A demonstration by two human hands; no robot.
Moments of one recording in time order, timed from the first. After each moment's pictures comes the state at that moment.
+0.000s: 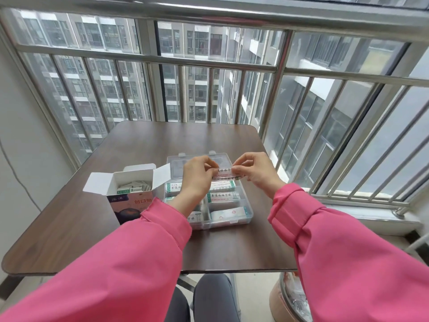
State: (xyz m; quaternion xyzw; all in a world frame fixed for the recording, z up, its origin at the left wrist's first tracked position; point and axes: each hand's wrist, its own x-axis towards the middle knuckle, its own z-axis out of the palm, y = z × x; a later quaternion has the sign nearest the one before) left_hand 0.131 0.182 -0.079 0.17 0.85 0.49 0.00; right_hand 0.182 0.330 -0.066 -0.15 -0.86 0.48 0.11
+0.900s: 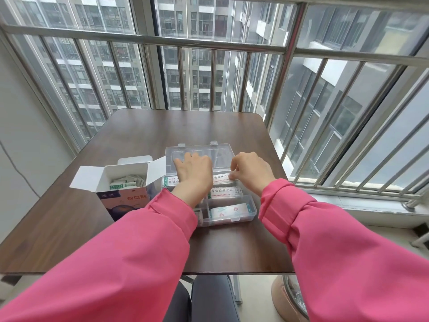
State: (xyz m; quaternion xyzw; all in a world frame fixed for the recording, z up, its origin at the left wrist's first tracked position) left_hand 0.111 0.197 -0.096 0.18 0.98 0.04 -0.02; right_hand 0.156 0.323 -0.091 -0.13 -0.98 0.15 0.03
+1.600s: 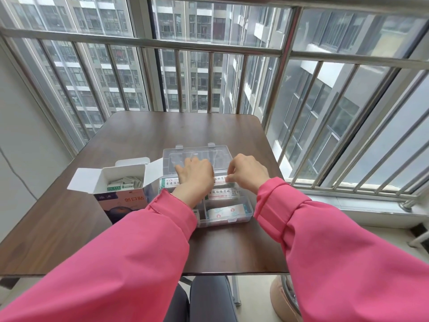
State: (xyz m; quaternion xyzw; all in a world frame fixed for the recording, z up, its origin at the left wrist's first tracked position) left_hand 0.113 0.202 -0.099 0.18 0.98 0.10 0.03; right_hand 0.155 0.321 -0.088 -0.16 -0.97 0.18 -0.01
